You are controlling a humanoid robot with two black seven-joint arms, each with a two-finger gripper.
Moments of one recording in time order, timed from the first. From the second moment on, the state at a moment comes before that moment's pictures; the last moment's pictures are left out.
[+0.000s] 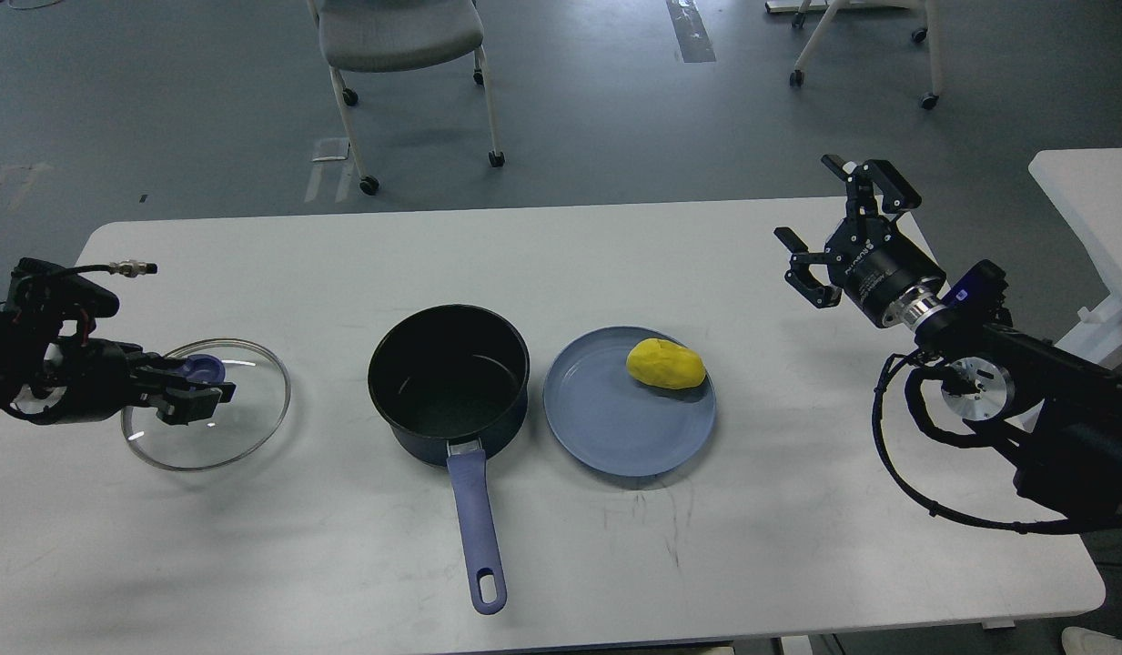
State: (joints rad) left arm -0.83 0.90 -0.23 -1.01 1.90 -0.35 -0.49; right arm 0.78 -0.45 0.30 0.71 0.05 0.42 0.49
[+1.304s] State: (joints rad) left arm -0.94 0.85 -0.25 -0.97 1.19 -0.44 -0.49; right arm 0.79 -0.45 0.30 0.72 0.05 0.42 0.49
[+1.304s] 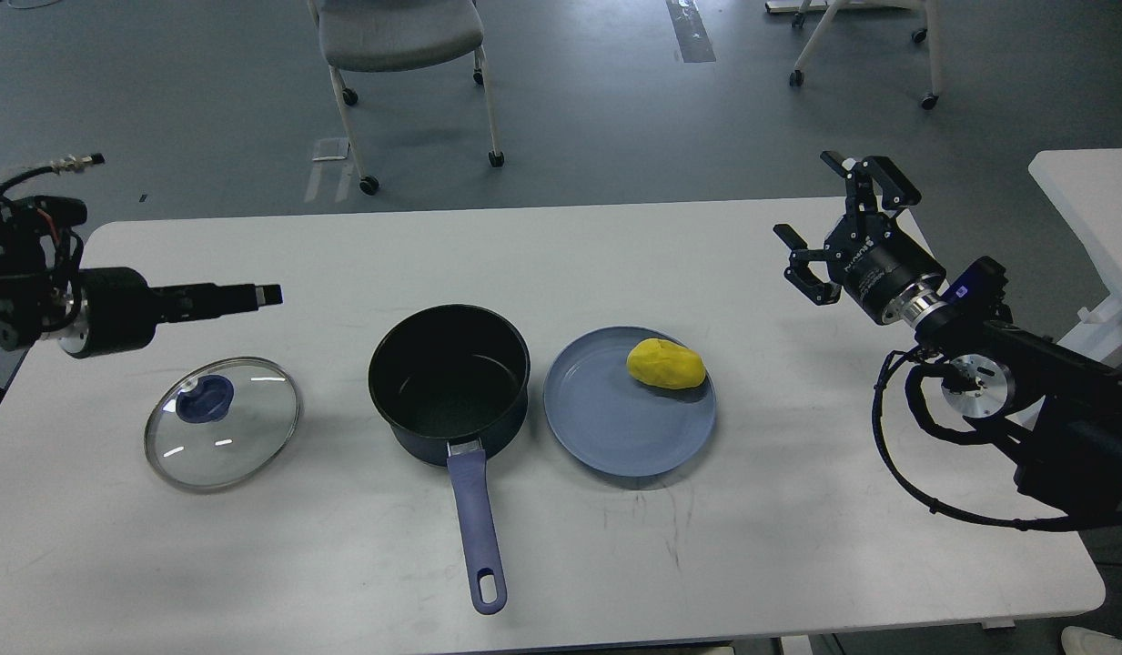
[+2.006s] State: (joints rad) left arm -0.75 0.62 -0.47 -0.84 0.19 -0.48 -0.49; right arm 0.78 -0.51 0.27 0.78 -0.05 0.43 0.49
